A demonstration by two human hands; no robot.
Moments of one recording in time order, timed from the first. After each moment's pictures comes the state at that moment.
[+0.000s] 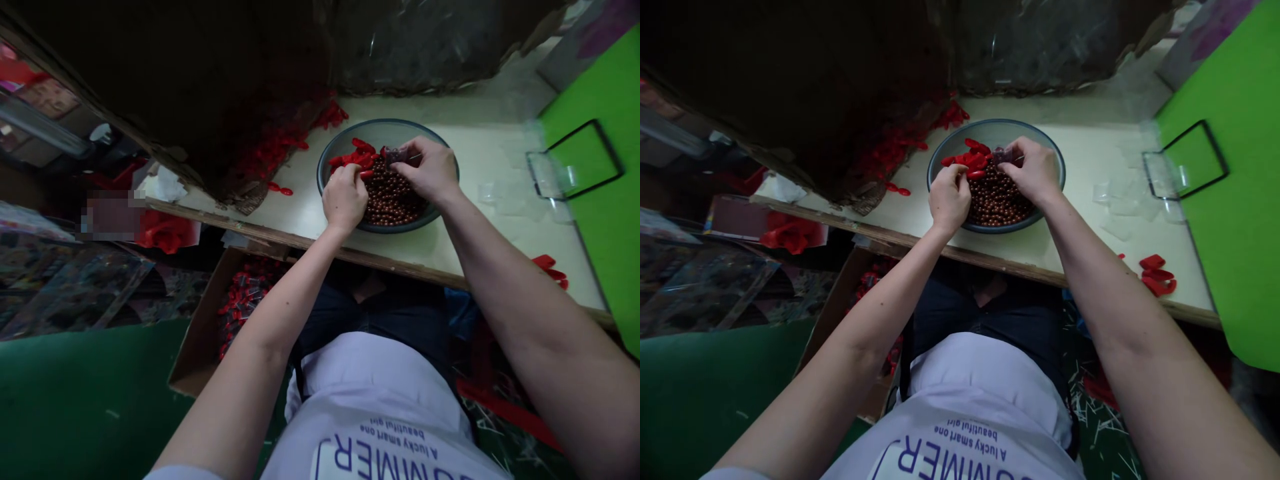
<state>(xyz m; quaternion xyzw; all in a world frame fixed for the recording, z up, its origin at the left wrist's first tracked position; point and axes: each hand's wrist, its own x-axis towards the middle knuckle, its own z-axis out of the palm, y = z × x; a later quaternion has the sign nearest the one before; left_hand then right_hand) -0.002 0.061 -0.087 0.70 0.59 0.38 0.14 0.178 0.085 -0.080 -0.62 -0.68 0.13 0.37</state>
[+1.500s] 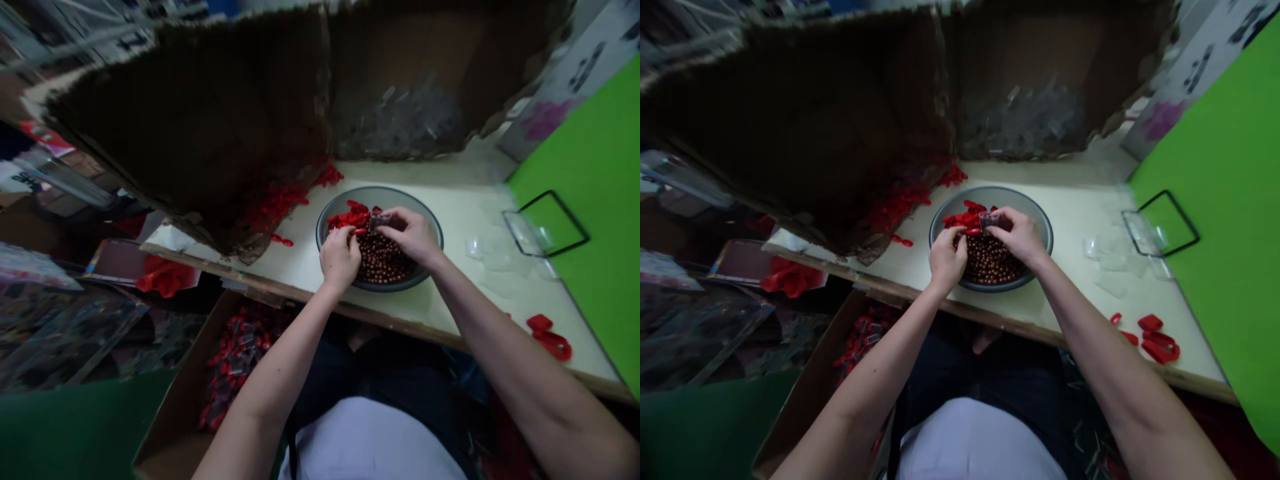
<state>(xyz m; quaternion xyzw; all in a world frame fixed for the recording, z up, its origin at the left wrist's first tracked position) -0.006 0.064 -0.080 0.68 0.56 0.43 0.19 0.170 0.089 -0.074 -0.53 -0.65 0.28 0.46</state>
